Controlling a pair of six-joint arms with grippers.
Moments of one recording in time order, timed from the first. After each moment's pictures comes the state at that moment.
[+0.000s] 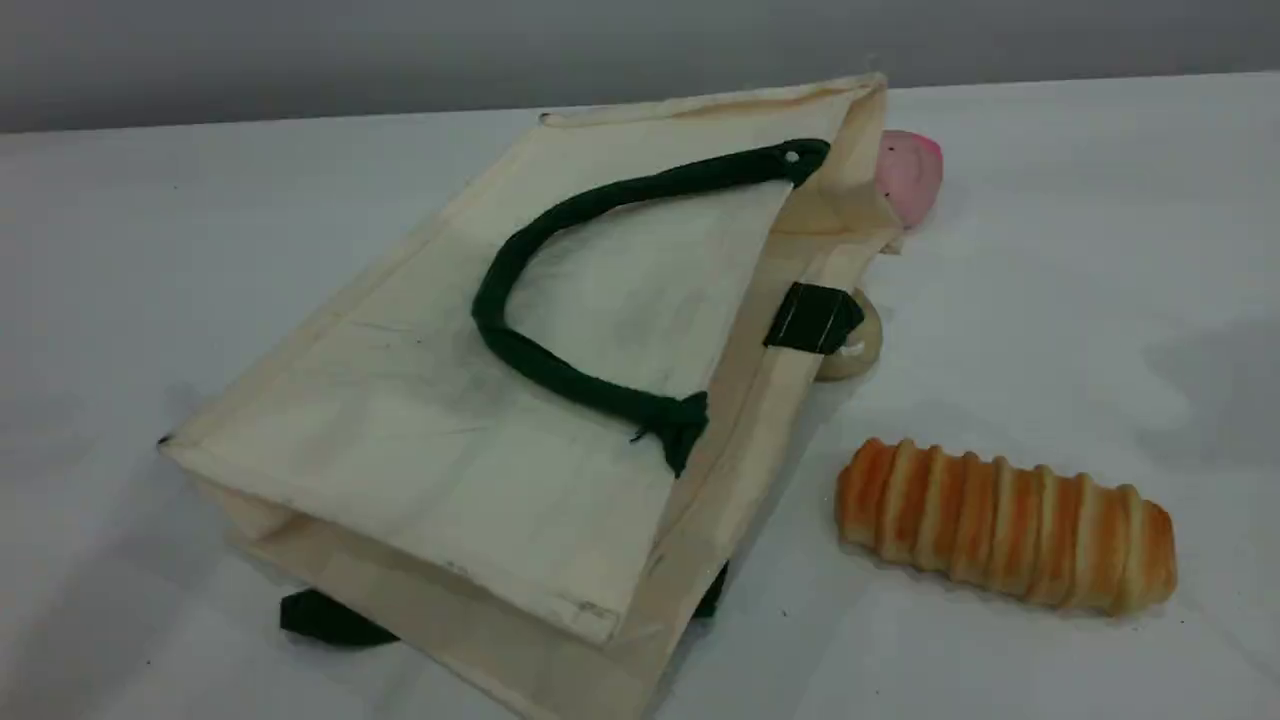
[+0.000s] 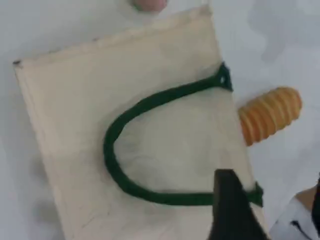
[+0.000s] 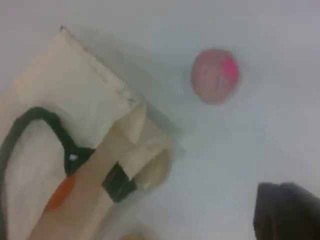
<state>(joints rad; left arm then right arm) -0.30 1.66 -1.67 -0.49 1.22 0.49 -0.05 1.39 -1.04 0.65 0.78 -0.67</state>
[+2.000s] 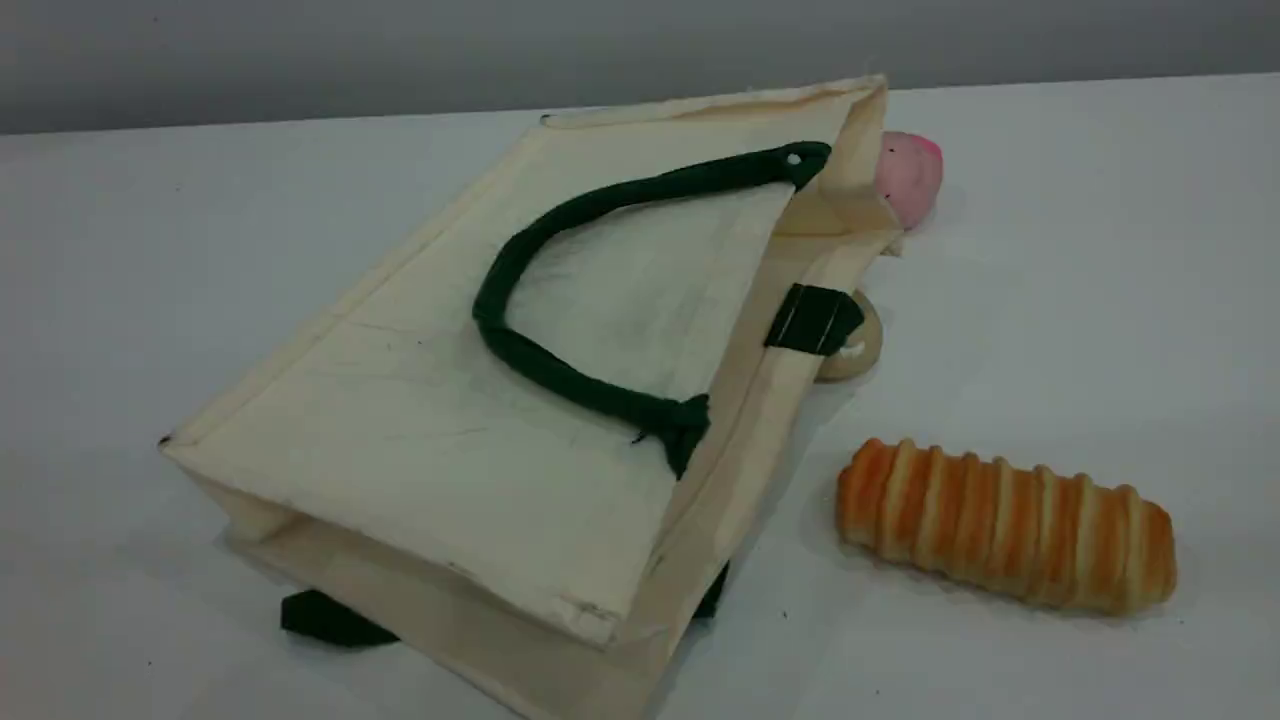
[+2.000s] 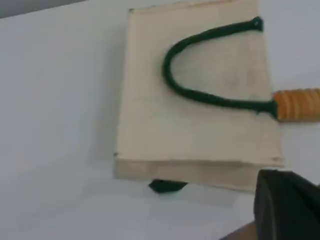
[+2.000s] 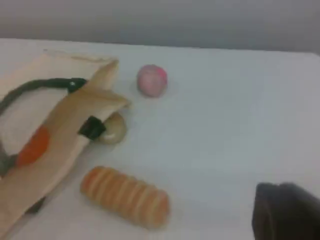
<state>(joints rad) -0.30 0.25 -0.74 -0.18 1.15 0.09 0.09 0.00 -0.59 0.11 1.15 -0.09</state>
